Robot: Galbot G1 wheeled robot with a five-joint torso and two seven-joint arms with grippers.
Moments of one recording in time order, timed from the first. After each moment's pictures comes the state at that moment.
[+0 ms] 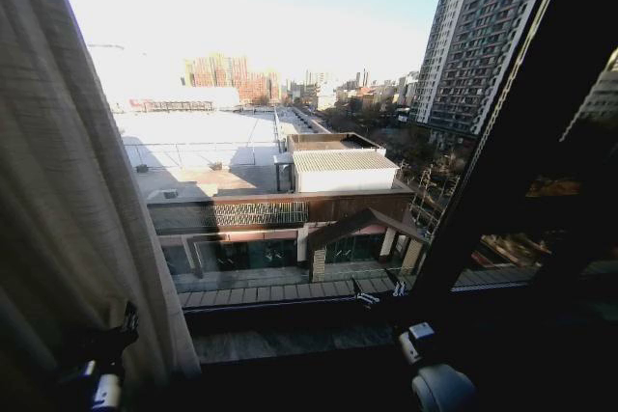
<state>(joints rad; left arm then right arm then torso) 1.79 -1.43 -0.89 -2.44 -0.26 0.35 -0.19 -1.50 1.33 0.57 2.10 0.02 -0.12 -0.10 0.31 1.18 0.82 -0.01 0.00</state>
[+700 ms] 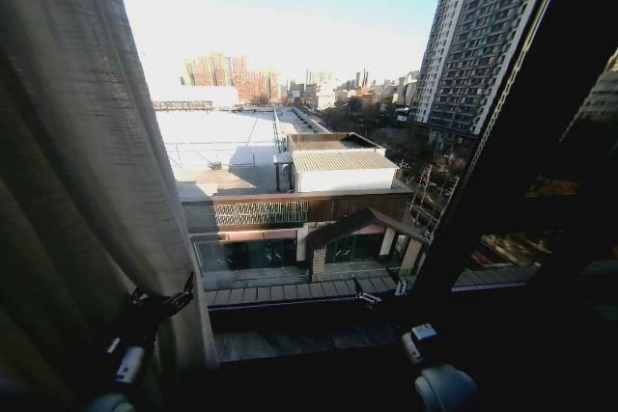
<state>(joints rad) 1.64 -1.31 -0.84 -2.33 -0.33 0.27 -0.02 -1.50 1.32 0.56 2.12 0.02 -0.11 -0.10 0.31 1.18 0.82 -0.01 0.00</state>
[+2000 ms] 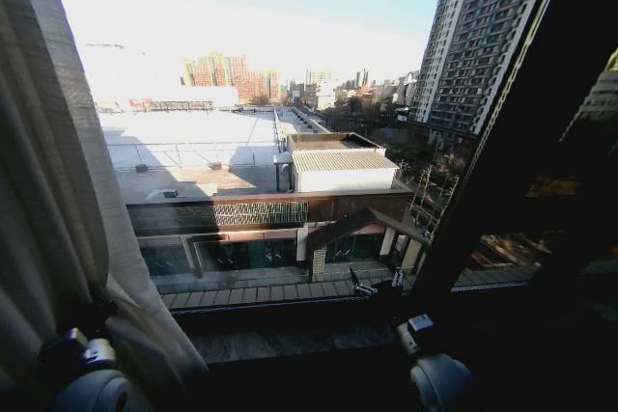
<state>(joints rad) 1.48 -1.35 -1.02 -2.20 -0.41 0.35 -0.68 -1.44 1.31 0.53 2.12 0.02 -0.12 -0.09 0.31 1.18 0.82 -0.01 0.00</state>
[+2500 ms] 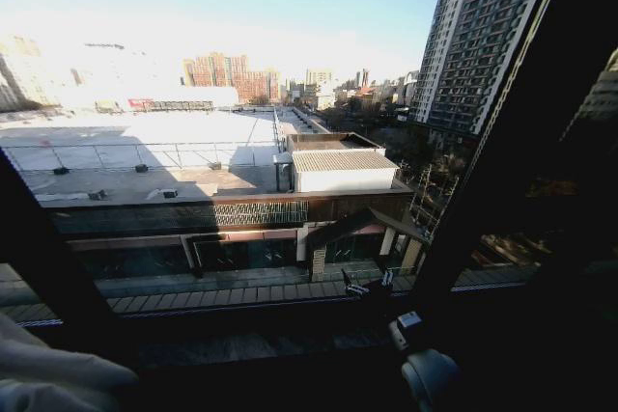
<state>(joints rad) 1.44 -1.24 -1.36 -1.99 -0.52 0.37 -0.85 -1.40 1.30 0.47 2.08 0.00 -0.12 -0.09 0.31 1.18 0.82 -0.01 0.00</state>
